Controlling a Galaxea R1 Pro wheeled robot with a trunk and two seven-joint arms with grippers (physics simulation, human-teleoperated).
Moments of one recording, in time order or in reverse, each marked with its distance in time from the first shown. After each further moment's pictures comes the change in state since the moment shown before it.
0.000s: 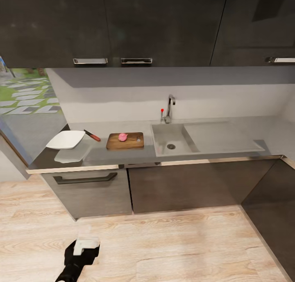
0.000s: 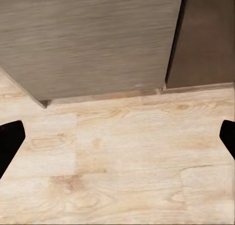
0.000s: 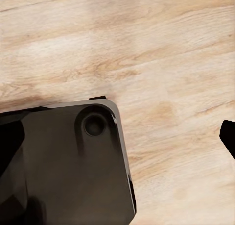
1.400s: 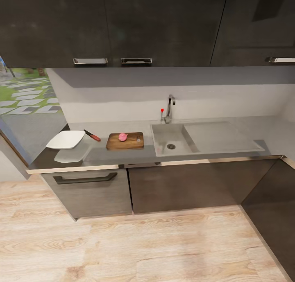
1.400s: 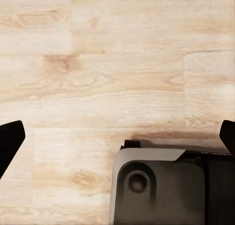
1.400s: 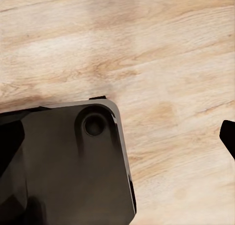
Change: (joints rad) left arm 0.204 0.012 0.069 0.293 0.067 -0.136 -0.015; right arm 0.000 0.000 0.000 0.000 0.000 0.000 0.000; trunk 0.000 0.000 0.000
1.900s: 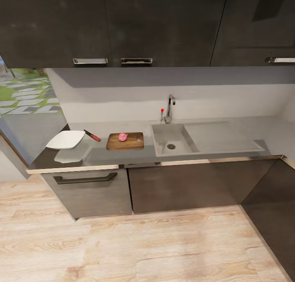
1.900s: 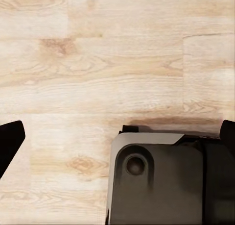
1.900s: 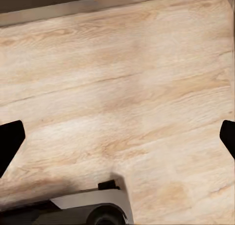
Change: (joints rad) left arm 0.000 -0.001 0.000 0.053 0.000 -0.001 0.000; right arm 0.000 0.001 -0.001 -0.310 0.006 0.039 -0.005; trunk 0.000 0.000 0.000
